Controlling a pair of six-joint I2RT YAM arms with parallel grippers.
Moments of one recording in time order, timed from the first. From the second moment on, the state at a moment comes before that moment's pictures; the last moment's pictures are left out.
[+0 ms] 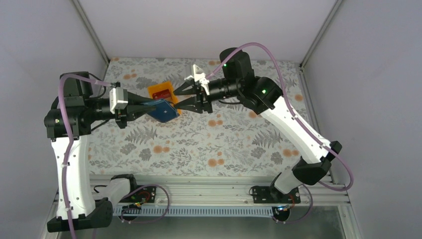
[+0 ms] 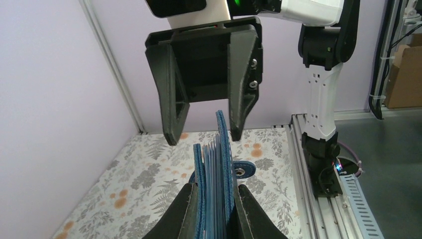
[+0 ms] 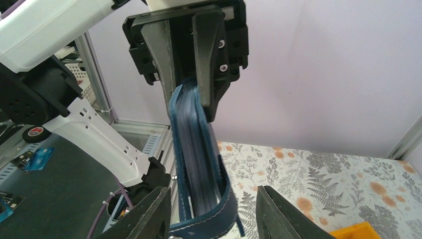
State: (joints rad) left arm 0.10 1.02 1.56 -1.25 1.42 0.90; right arm 0.86 1.54 1.90 -0.70 -0.79 -0.30
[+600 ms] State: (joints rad) left arm 0.10 1.05 1.55 -1.18 1.41 0.83; right arm 0.79 1.70 2.01 -0.72 -0.90 -0.33
